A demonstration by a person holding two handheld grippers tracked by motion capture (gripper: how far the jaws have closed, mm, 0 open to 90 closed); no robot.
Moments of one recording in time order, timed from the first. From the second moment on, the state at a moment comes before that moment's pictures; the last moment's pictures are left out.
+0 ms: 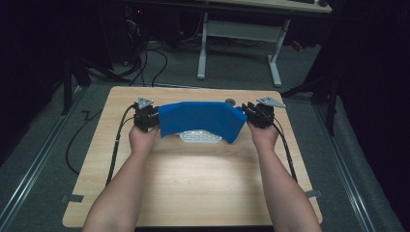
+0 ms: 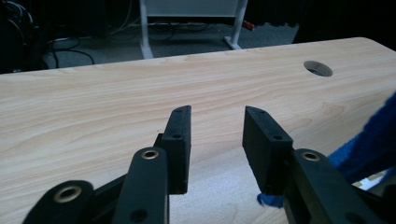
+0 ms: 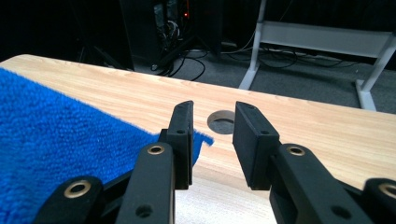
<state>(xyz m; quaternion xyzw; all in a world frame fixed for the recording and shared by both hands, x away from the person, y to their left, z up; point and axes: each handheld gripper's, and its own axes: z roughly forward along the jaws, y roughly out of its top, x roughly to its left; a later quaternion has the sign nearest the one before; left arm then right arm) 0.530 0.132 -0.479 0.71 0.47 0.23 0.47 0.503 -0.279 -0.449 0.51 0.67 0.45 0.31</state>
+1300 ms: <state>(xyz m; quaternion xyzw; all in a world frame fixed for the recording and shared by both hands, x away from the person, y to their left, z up) 0.505 0.166 -0.462 0.70 0.48 0.28 0.45 0.484 -0.291 -0.435 0.49 0.67 0.43 0.34</state>
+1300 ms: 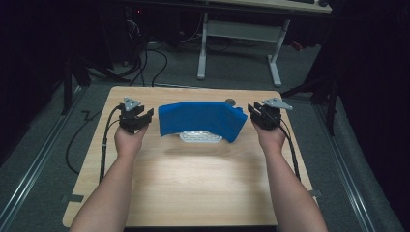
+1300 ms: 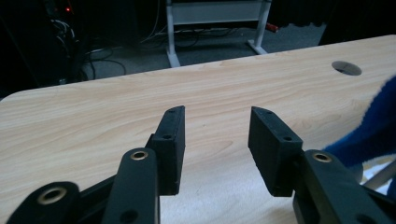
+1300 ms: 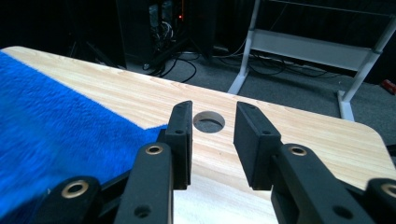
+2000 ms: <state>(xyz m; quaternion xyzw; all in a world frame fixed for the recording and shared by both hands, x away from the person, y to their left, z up) 0.430 0.160 -0.461 0.73 0.44 0.28 0.44 0.409 -0.300 -0.420 0.46 0.69 0.42 0.36</state>
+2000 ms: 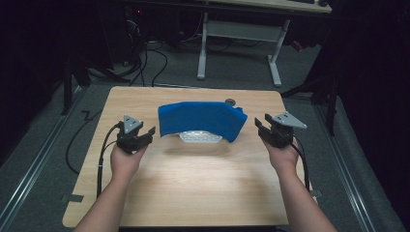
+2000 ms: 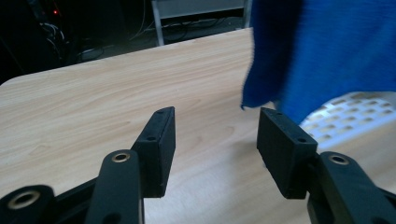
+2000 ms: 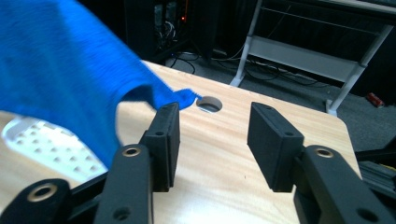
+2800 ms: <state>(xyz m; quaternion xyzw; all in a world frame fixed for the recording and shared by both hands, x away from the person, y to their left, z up) 0.285 0.109 -0.519 0.81 0.37 0.19 0.42 0.263 -0.252 -0.505 0.44 0.75 0.38 0.33</state>
